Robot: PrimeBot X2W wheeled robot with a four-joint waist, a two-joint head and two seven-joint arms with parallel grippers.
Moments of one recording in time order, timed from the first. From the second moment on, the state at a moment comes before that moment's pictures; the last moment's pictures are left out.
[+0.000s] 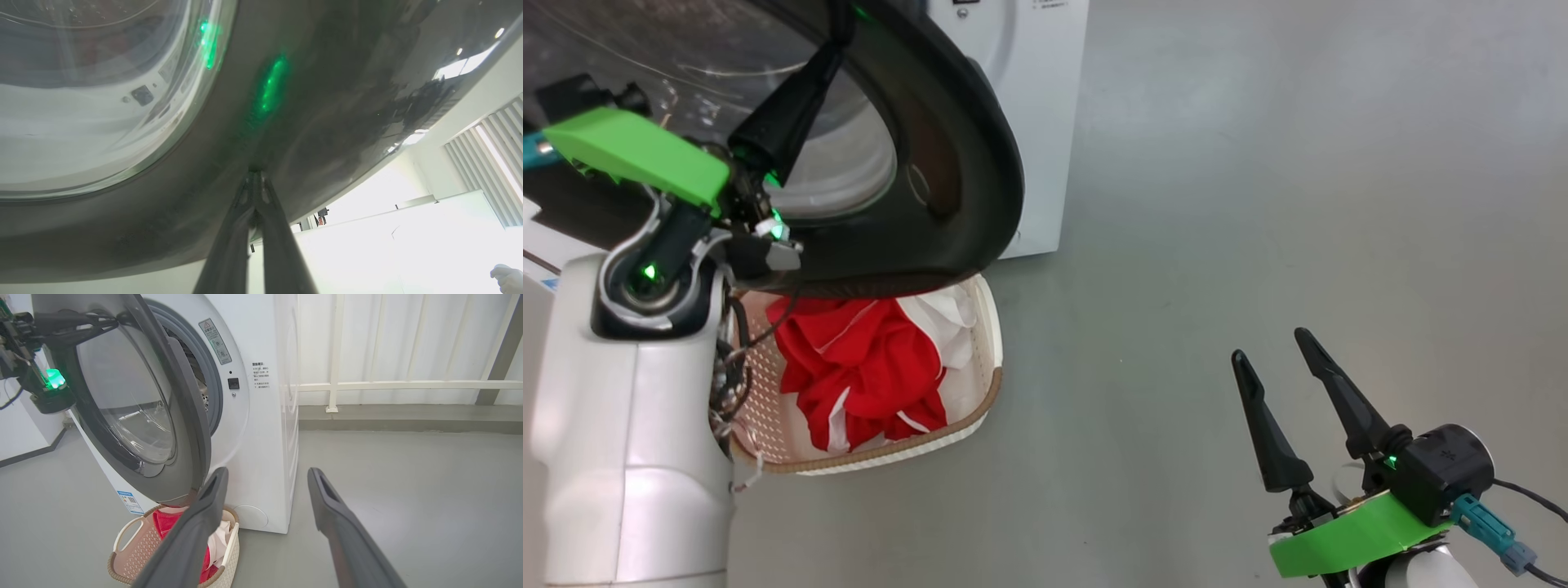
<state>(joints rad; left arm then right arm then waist) -0.90 0.05 0.05 0.54 -1.48 -0.02 0.51 -0.05 -0.05 0.14 0.04 0.25 0.12 -0.25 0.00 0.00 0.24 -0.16</state>
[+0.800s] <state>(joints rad) -1.01 0.08 0.06 0.63 -1.45 -0.06 0.49 -0.07 -0.05 0.15 0.03 0.25 0.12 -0.25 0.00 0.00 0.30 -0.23</state>
